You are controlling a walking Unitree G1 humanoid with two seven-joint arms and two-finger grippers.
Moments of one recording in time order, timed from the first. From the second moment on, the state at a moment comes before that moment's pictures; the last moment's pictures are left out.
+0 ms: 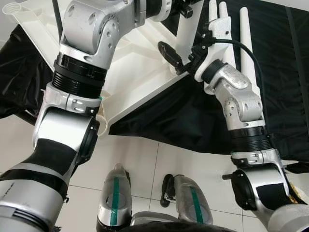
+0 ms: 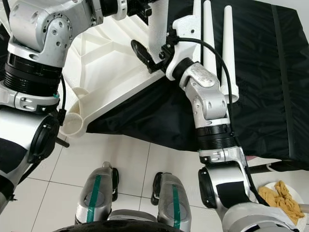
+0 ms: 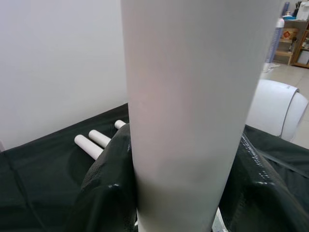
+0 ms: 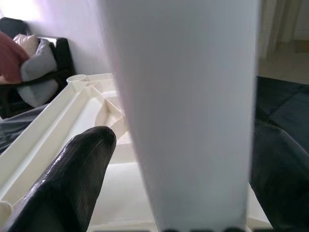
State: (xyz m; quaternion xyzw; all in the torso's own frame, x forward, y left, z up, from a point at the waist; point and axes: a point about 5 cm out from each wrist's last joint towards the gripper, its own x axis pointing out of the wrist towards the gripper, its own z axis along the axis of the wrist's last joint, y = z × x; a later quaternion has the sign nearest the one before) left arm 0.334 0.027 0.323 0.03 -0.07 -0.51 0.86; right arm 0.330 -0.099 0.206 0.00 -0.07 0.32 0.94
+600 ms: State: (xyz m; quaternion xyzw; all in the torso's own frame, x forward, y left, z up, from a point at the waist) left arm 0.332 0.026 0.326 0.05 -0.09 -0.51 0.86; right arm 0.337 -0.100 0.200 -0.01 -0.06 0.23 0.97
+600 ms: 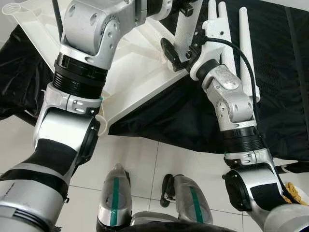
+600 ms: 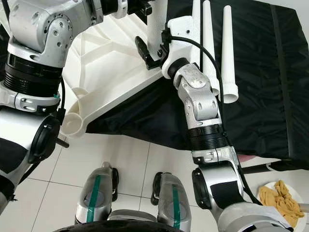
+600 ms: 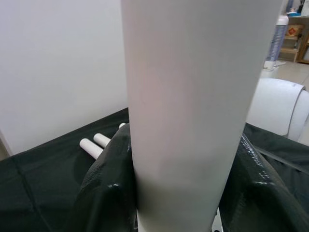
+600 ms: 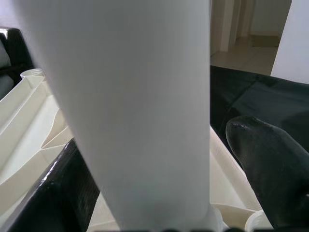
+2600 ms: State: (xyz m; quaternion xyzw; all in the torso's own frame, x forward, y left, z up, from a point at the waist) left arm 0.312 0.037 0.331 -0.08 -0.11 -0.54 0.83; right arm 0.353 -0.125 0.205 0.05 -0.06 0.13 0.99
